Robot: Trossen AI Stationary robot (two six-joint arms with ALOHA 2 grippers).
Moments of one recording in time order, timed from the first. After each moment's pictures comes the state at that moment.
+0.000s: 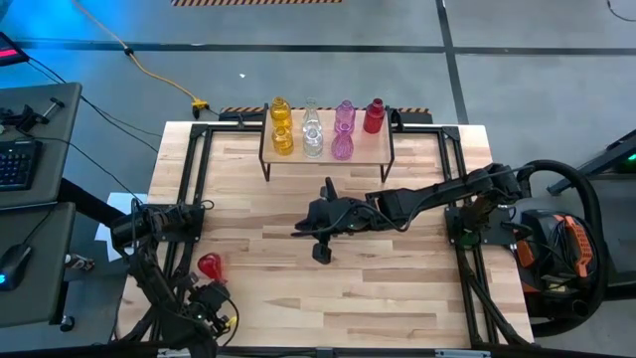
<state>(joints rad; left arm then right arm) -1.14 1.95 1.27 -1.27 -0.15 -1.80 0.23 1.74 1.51 -0.27 0.21 0.26</state>
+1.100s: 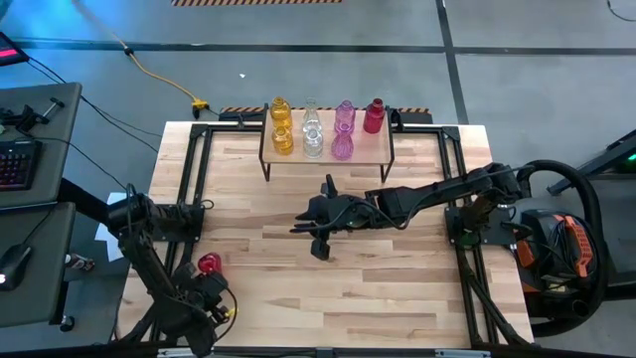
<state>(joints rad) -1.11 1.83 1.19 -1.28 -0.17 -1.81 0.22 1.74 1.51 -0.26 0.24 0.25</state>
